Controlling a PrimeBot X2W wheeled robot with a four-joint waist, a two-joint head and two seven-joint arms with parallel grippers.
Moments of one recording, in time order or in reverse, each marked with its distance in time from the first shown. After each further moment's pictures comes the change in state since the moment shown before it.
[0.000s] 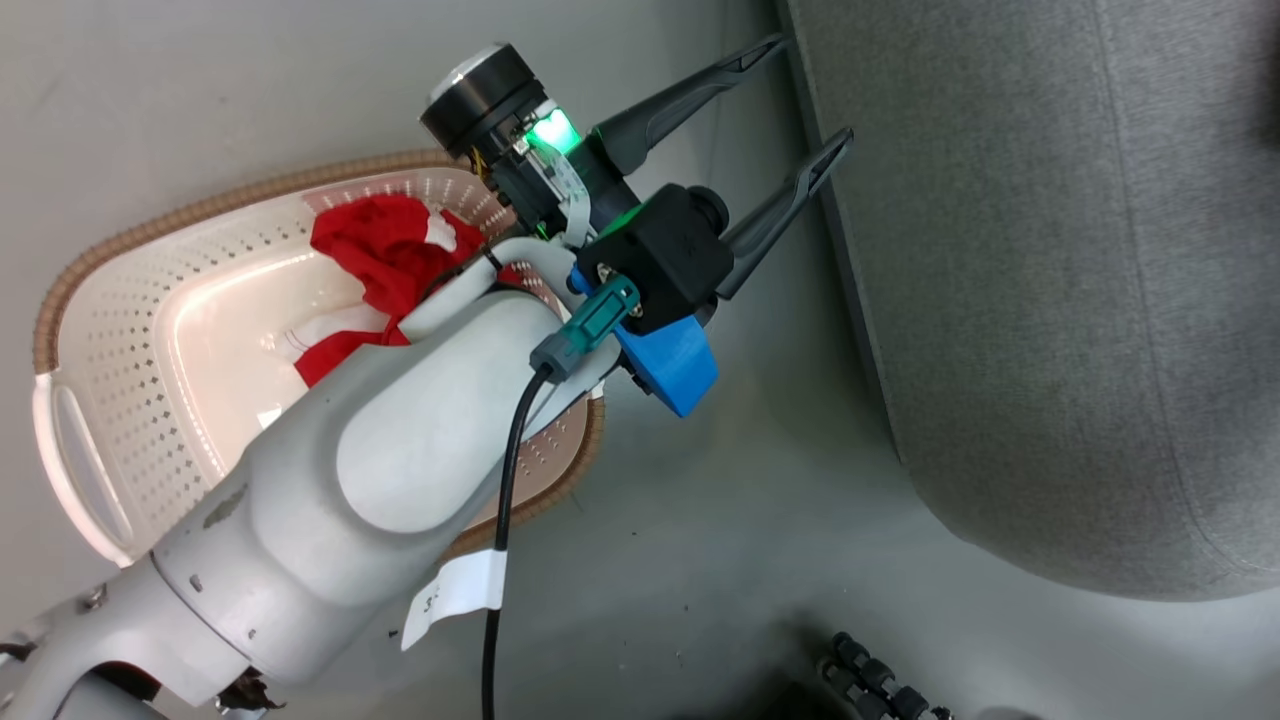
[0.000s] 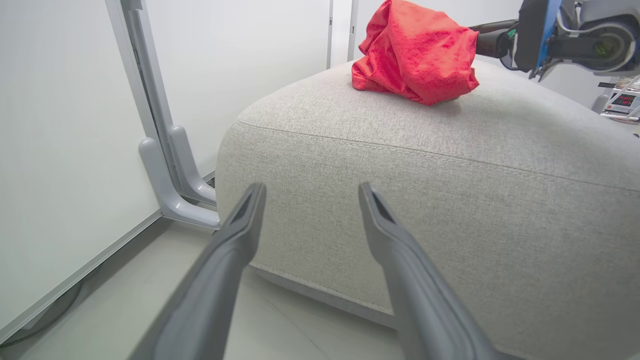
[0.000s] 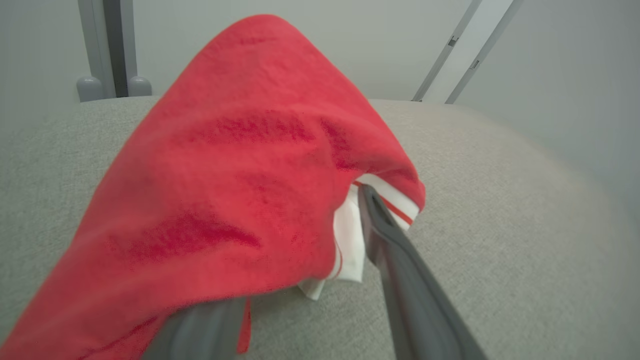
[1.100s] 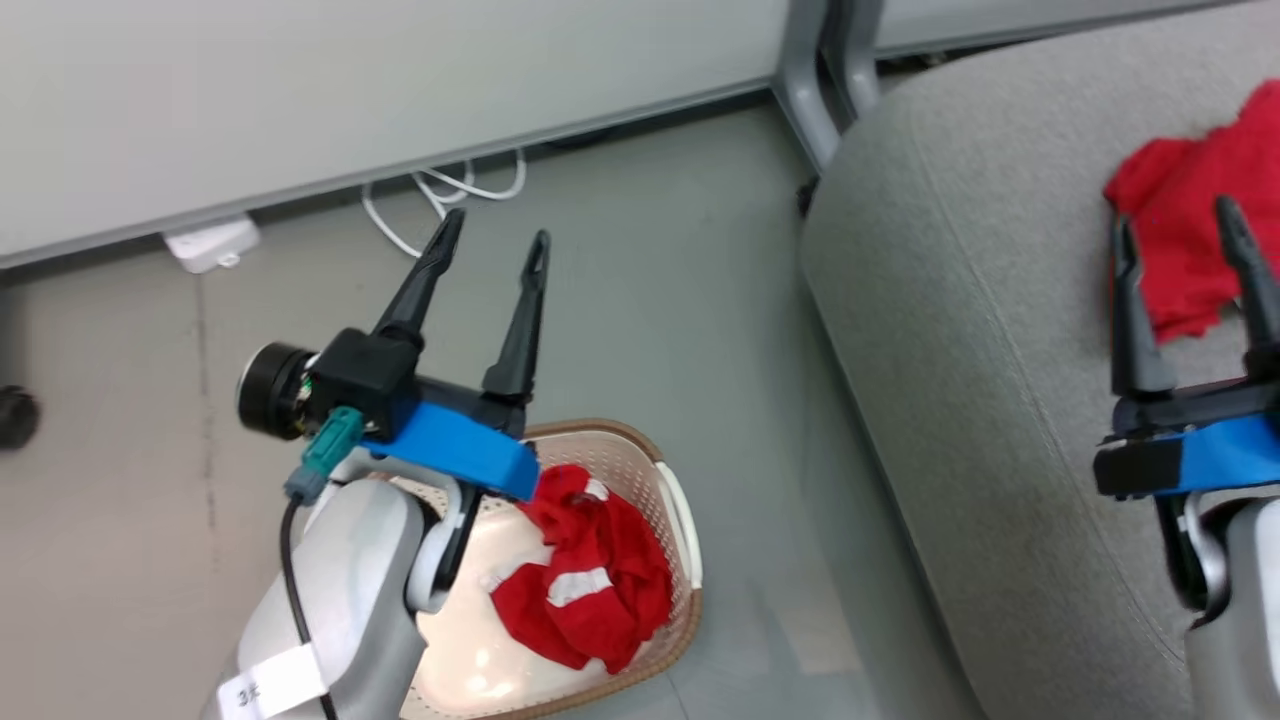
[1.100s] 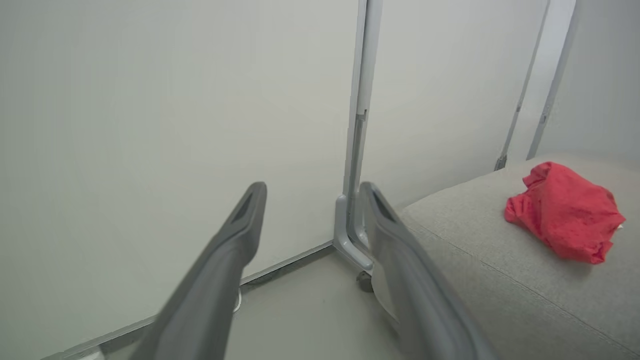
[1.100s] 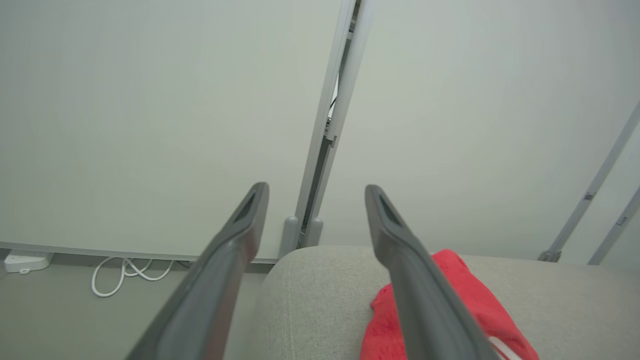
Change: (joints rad) left arm 0.509 -0.068 0.500 -0.026 -0.064 0.087 -0.044; right arm 0.451 0.057 0.403 -0.427 -0.023 0.000 0.000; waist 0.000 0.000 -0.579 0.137
